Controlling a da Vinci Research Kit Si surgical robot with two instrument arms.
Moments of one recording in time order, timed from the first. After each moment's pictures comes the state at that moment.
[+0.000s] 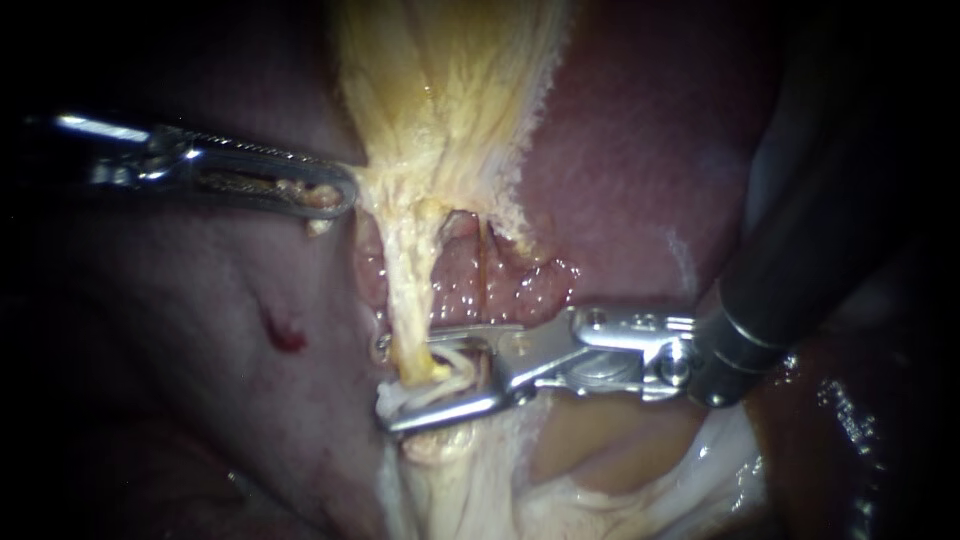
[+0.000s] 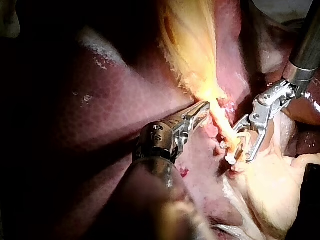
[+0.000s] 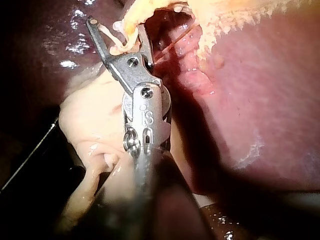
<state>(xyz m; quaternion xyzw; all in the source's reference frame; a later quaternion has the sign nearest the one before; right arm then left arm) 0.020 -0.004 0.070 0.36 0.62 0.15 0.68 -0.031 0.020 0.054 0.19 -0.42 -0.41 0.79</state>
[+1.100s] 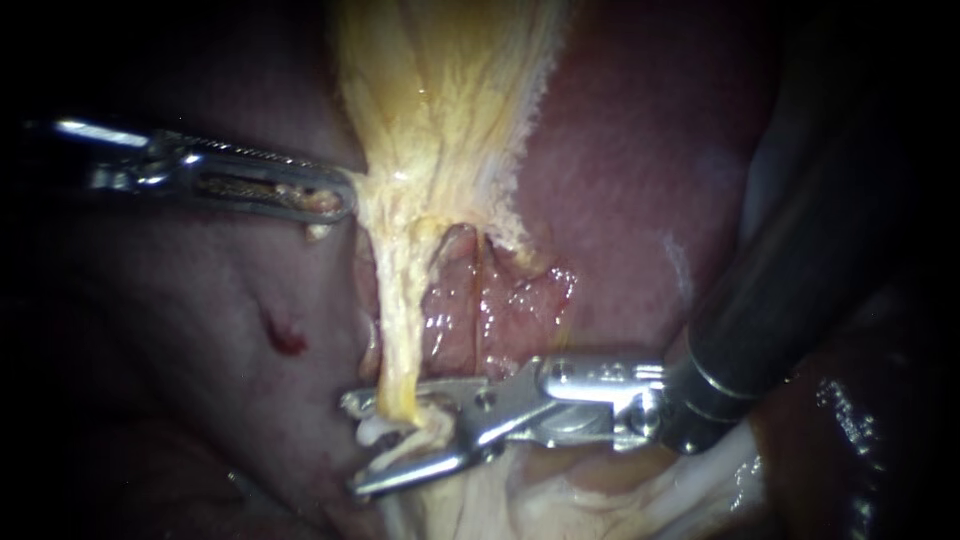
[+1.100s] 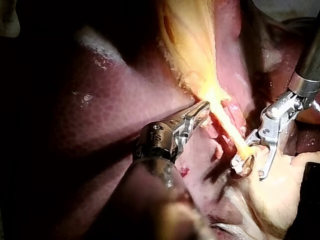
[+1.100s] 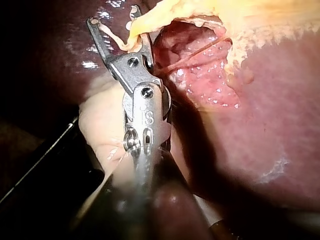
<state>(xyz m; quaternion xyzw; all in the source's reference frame) 0.022 -0.009 0.066 0.40 0.63 0.10 0.66 -0.031 0.020 0.055 0.19 -0.42 -0.41 0.79</state>
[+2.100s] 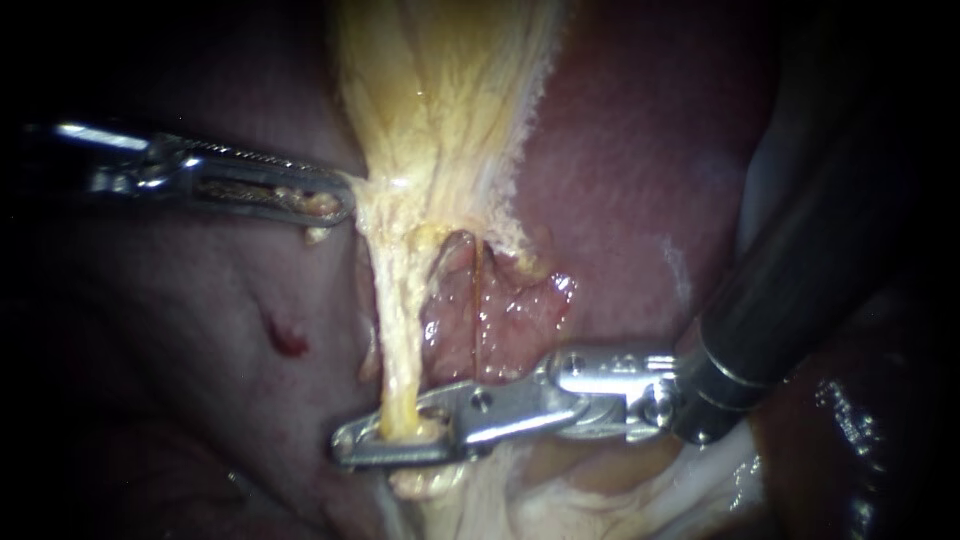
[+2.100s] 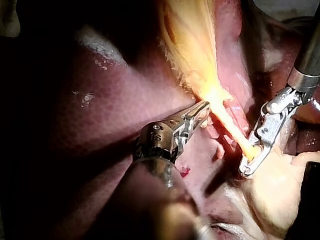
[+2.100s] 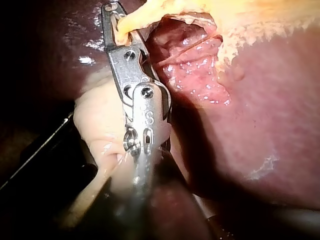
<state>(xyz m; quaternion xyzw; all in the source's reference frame) 0.021 -0.008 0.067 0.39 0.64 0.09 0.66 -0.031 0.020 0.055 0.19 -0.42 -0.41 0.79</state>
